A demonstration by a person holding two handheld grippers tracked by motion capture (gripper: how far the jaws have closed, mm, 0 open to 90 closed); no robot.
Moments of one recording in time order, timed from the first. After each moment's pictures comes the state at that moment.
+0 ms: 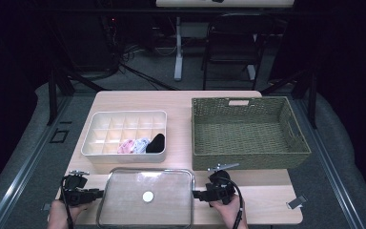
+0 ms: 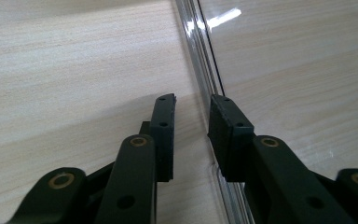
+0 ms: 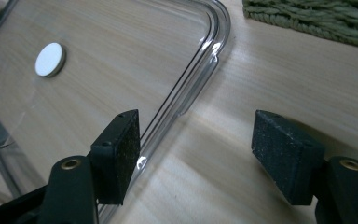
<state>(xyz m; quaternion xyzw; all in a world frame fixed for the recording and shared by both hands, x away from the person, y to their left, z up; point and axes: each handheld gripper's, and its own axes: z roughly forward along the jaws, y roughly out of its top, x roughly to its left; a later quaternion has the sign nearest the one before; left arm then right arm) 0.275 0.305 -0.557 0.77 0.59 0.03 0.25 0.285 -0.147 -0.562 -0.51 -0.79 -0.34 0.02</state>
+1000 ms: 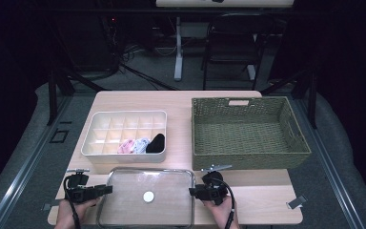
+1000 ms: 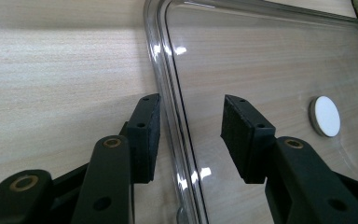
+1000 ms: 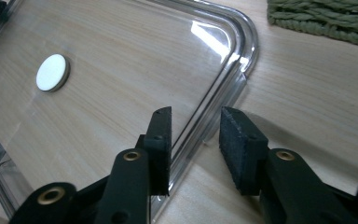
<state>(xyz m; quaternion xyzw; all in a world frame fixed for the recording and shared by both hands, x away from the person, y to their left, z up) 0.283 0.303 -0.568 0.72 0.60 -0.03 0.34 0.285 -0.129 -0.570 -0.52 -0.78 -0.35 0.01</state>
